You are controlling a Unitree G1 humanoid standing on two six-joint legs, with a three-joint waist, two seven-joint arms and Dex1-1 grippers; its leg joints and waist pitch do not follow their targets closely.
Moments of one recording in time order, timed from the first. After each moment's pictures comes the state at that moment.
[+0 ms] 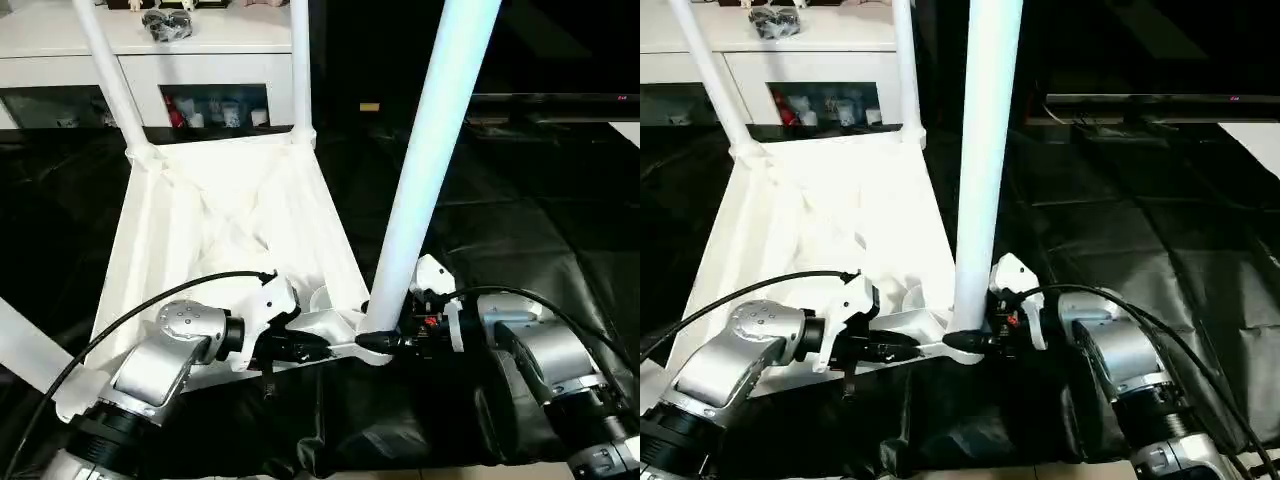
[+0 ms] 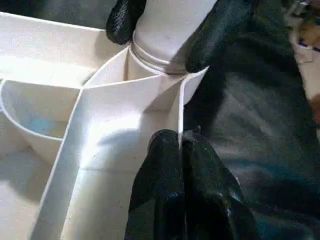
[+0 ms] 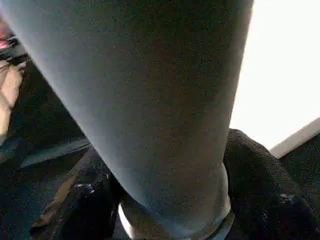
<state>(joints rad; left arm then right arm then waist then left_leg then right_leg) -0.32 0.38 -0.28 0.11 -0.10 0.41 -1.12 -0.38 -0.37 0.19 0.29 0.16 0.32 1.17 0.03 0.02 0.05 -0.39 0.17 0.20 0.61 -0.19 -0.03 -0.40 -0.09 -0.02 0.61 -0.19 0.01</state>
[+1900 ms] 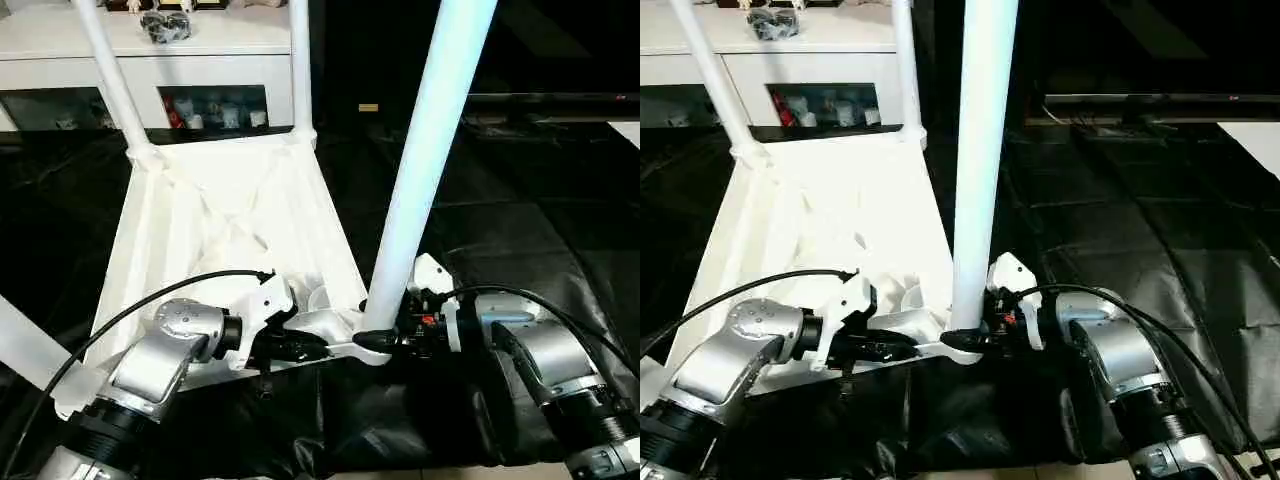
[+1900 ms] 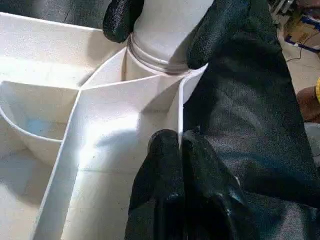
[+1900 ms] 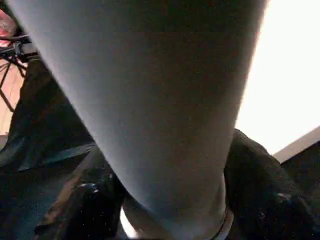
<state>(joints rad) -0.33 0.40 -0.28 0.14 -0.12 0.39 -1.19 -0.37 -0.40 0.22 0.24 0.16 0.34 1.21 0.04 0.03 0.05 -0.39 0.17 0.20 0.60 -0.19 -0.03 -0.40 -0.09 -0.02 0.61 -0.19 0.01</state>
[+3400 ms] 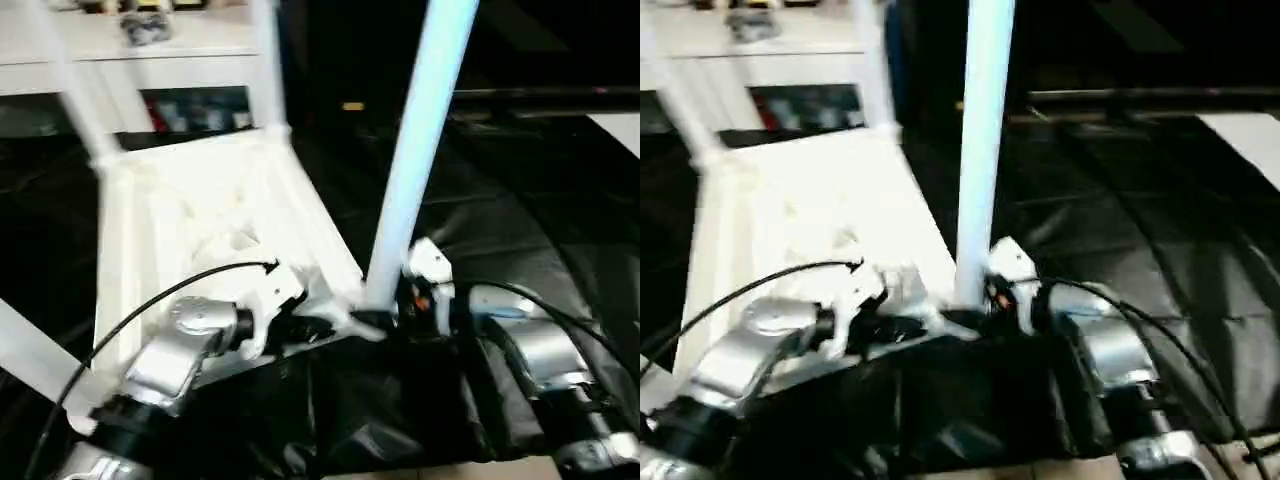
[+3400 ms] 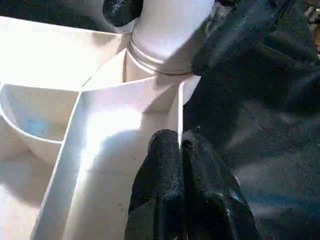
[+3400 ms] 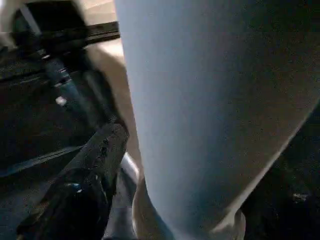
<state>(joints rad) -0.35 0.34 -0.26 0.17 -0.09 0.42 -1.09 -0.40 -0.35 0.19 0.29 0.13 0.26 1.12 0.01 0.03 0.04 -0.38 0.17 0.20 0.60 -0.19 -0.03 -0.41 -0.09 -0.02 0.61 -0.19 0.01</state>
